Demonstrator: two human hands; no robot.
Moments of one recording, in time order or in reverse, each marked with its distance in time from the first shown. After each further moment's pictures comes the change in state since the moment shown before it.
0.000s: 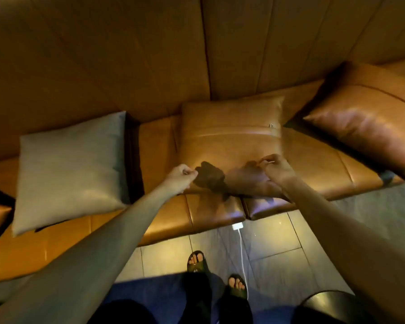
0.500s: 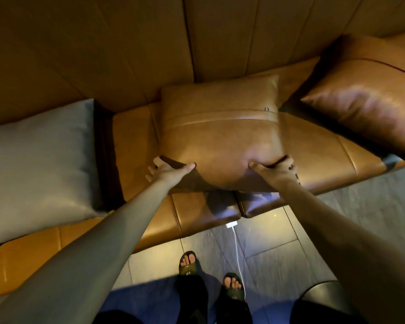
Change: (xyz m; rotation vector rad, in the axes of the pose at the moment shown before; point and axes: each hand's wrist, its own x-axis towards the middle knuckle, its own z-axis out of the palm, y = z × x) left_hand 0.092 -0.030 0.039 -0.085 0.219 -0.244; right_hand 0.054 0.060 0.018 -0.186 0.218 0.230
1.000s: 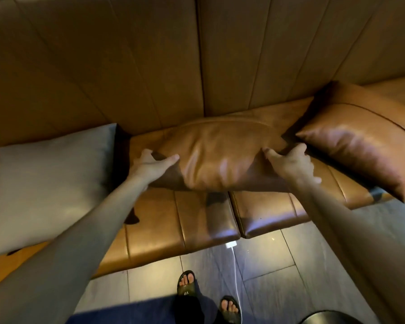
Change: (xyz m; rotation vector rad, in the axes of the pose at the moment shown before) left_hand -0.046 0.047 -0.117 -0.020 0.070 0.180; right_hand -0.063 -0.089 -0.072 -0.044 0.315 -0.164
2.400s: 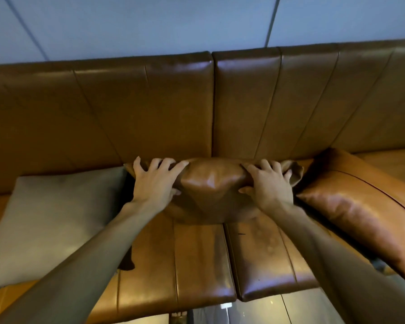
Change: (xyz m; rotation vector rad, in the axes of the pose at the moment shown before) left_hand -0.025 0.073 -0.055 0.857 0.402 0.739; right_hand -0.019 -0.109 -0.040 -0.555 -0.005 -0.891
